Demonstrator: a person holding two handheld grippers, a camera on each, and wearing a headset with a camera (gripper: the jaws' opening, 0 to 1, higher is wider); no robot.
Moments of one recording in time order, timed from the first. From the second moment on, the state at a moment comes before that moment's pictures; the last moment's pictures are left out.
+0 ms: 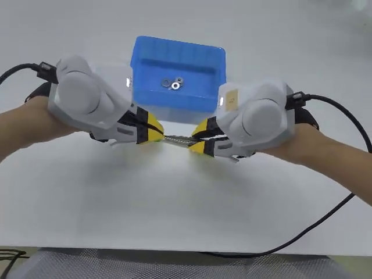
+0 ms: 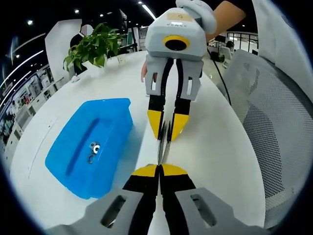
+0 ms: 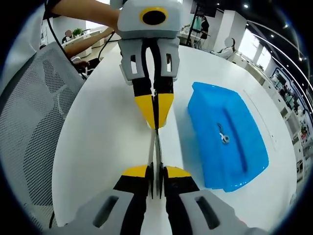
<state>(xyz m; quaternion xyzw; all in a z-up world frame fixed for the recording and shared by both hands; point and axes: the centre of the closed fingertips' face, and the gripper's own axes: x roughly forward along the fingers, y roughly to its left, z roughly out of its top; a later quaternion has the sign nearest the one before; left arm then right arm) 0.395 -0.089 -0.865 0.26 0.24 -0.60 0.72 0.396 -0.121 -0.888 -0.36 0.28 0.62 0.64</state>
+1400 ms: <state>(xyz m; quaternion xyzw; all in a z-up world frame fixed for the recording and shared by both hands) 0.288 -0.050 -0.746 0.12 0.20 -0.46 0.86 0.301 -0.157 -0.743 -0.12 0.16 0.51 0.83</state>
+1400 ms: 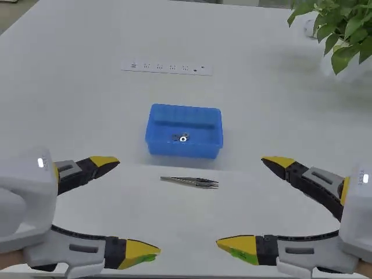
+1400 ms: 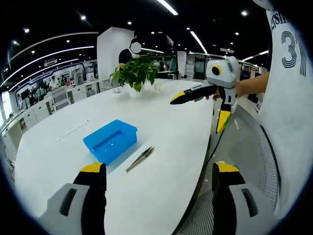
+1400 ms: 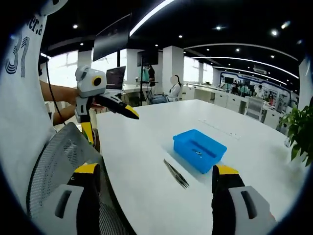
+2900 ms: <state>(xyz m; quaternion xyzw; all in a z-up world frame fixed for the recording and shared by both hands) 0.295 -0.049 -0.744 0.12 0.21 -0.44 0.86 0.315 -0.165 -0.742 -0.09 0.16 0.47 0.86</state>
